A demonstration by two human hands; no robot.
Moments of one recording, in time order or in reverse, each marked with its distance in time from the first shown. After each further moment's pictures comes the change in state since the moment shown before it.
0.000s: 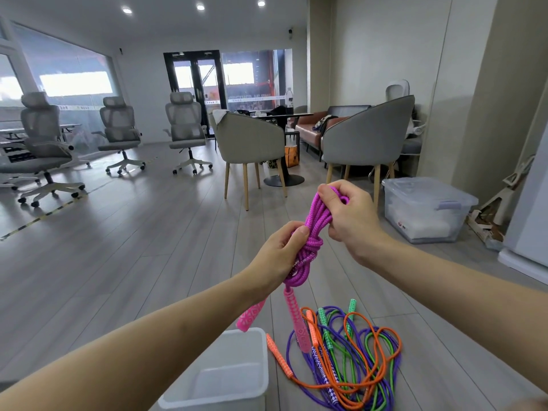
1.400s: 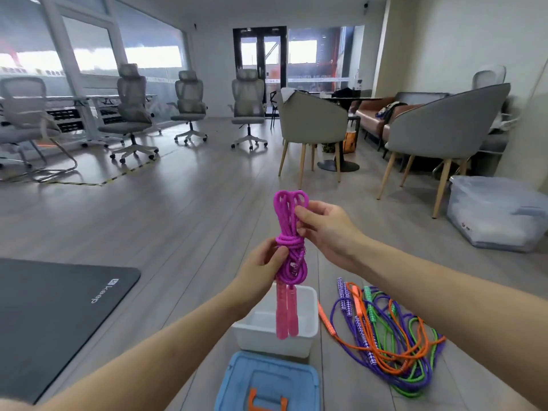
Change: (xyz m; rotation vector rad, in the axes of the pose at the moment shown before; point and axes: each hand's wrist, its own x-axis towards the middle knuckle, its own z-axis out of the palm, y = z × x) left_hand -0.178 -0.056 -0.083 -0.116 0.329 -0.147; right_hand -0.100 -0.012 0.144 0.435 -0.494 0.280
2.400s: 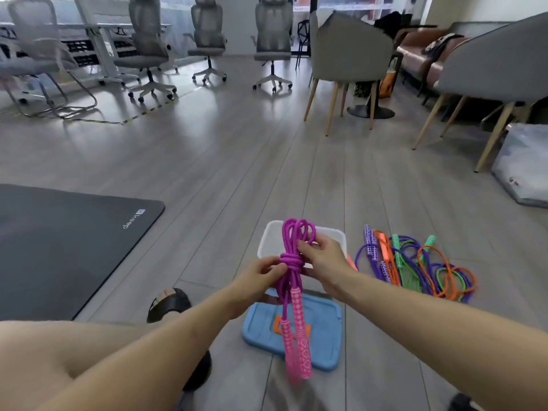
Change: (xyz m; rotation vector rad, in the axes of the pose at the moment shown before) left_hand -0.090 -0.129 -0.056 -0.057 -0.124 -0.414; right_hand -0.049 0.200 0.044 -0.041 0.135 0.339
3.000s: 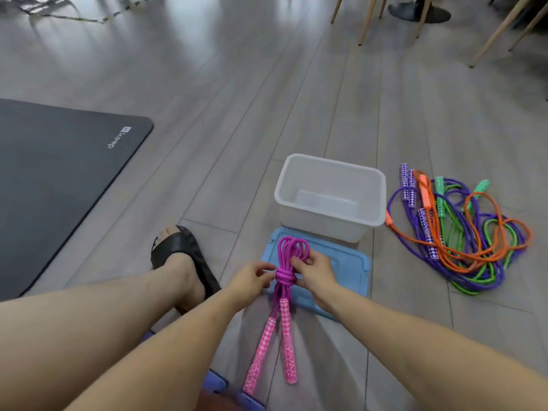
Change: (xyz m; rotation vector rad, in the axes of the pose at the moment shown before) left_hand 0.043 -0.209 -0.047 0.279 0.169 -0.397; right_hand 0.044 0.218 0.029 -0.077 0.131 0.354
